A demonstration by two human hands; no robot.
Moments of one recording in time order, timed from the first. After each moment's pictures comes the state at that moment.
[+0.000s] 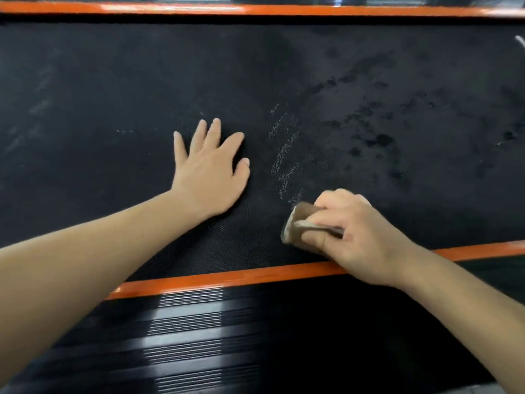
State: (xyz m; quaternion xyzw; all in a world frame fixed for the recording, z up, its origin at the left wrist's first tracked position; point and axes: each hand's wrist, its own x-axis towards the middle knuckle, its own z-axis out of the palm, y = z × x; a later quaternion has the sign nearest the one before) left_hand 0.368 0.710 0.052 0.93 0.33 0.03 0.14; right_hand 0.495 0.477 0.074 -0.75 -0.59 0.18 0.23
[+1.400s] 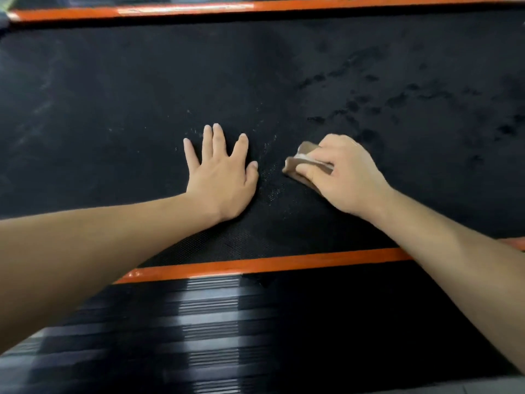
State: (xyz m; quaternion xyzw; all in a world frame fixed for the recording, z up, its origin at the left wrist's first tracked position) left_hand 0.395 0.665 0.054 0.93 0.35 -0.03 0.11; right_hand 0.567 0.506 0.062 -0.79 -0.56 0.06 0.24
